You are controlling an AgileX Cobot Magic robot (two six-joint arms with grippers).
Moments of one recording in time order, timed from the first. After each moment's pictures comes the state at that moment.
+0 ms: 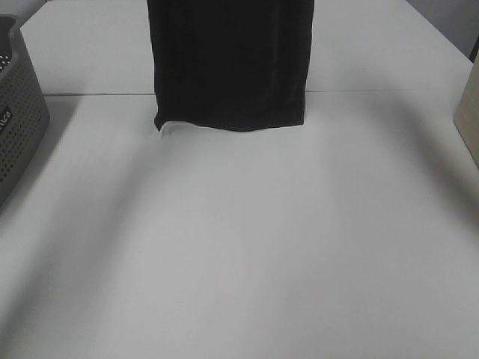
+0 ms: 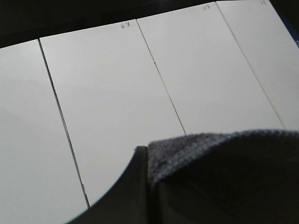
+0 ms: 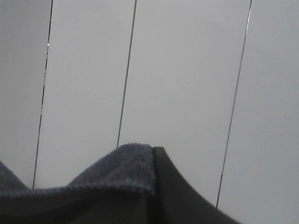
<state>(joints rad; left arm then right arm) -0.27 2.26 -2.39 0.23 -0.45 0.14 0.32 2.00 -2.12 -0.19 -0.12 0.01</state>
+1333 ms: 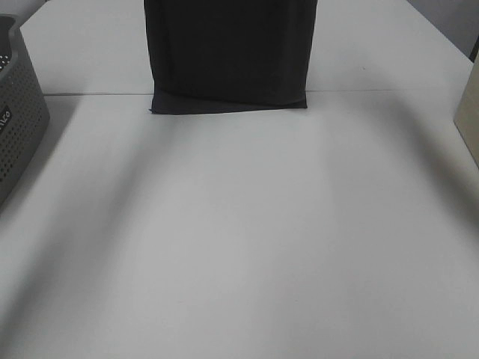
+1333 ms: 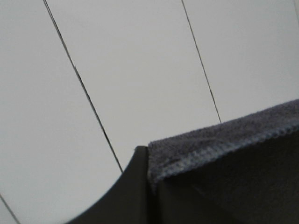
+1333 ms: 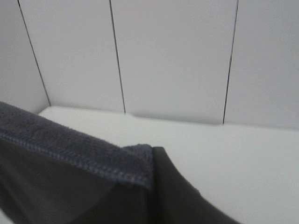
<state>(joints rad) -0.27 2.34 -2.52 0.32 0.13 0.02 0.30 2.12 -2.30 -0.05 0.37 0.09</state>
